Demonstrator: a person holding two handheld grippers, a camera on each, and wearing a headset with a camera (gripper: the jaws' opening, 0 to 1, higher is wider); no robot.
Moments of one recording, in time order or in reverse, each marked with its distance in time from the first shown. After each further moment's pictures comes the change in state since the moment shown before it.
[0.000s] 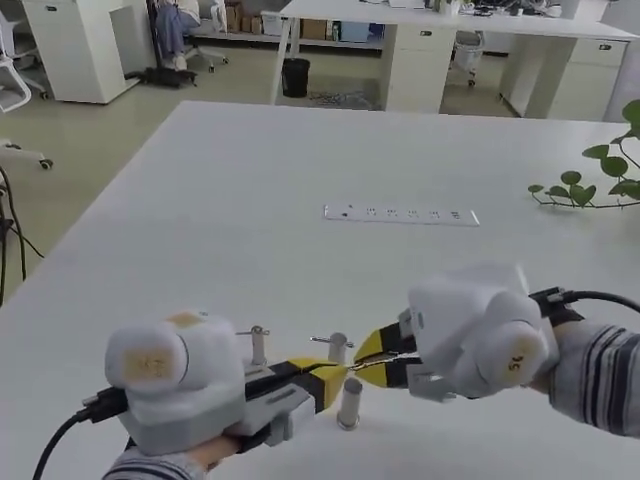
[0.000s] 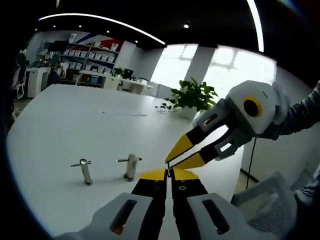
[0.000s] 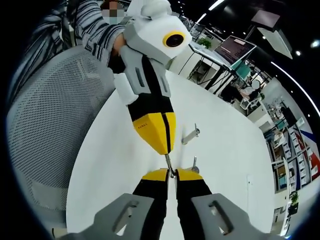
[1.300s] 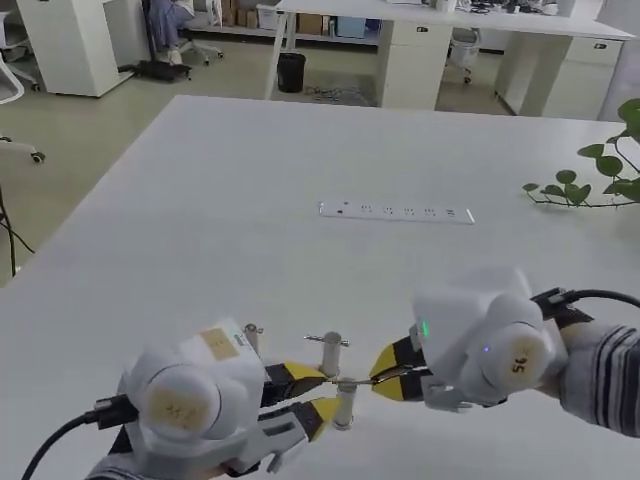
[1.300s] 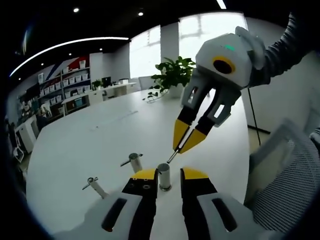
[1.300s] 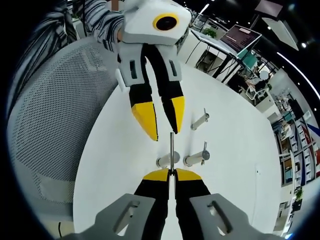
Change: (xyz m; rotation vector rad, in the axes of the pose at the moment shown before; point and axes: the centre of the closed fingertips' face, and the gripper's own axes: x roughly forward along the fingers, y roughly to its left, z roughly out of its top) left arm 0.006 0.003 -0.019 0.347 0.107 0.011; right arm -0.003 0.013 -0.027 0.033 0.090 0.067
